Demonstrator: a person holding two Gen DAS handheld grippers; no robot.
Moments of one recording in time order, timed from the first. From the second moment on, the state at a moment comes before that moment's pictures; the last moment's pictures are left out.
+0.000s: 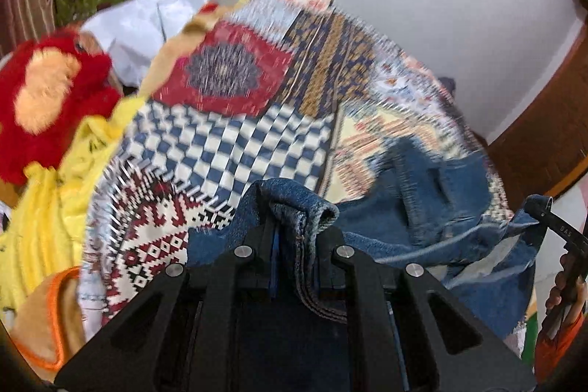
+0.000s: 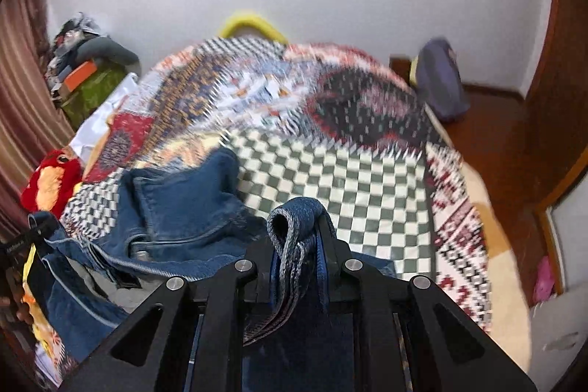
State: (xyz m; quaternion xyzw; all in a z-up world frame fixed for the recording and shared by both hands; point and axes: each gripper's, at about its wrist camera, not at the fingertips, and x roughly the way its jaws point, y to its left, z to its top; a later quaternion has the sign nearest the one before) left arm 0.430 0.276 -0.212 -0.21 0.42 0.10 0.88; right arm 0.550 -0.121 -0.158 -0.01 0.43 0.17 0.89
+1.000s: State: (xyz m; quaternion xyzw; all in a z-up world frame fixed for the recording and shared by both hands) left arm 0.412 0.267 -0.176 -0.14 0.46 0.07 0.87; right arm 0.497 -0.170 -0.142 -0.04 0.46 0.19 0.87
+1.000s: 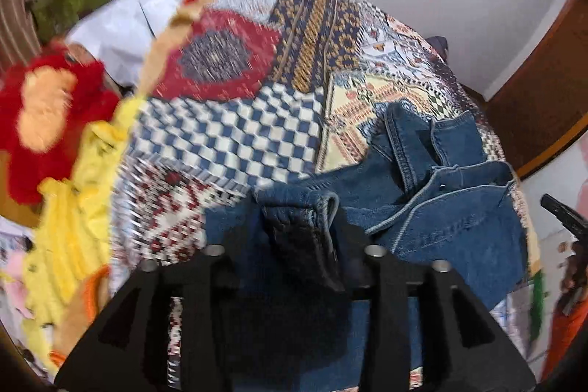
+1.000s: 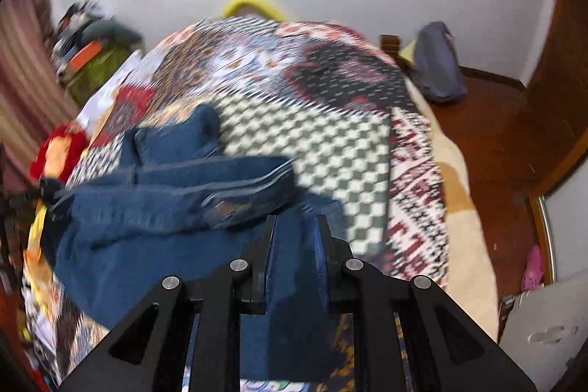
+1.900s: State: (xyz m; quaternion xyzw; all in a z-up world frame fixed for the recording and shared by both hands) left arm 0.457 0.277 -0.281 -0.15 0.55 0.10 0.82; right arm 0.513 -0.060 -0.223 -0.12 0.54 0.25 0.79
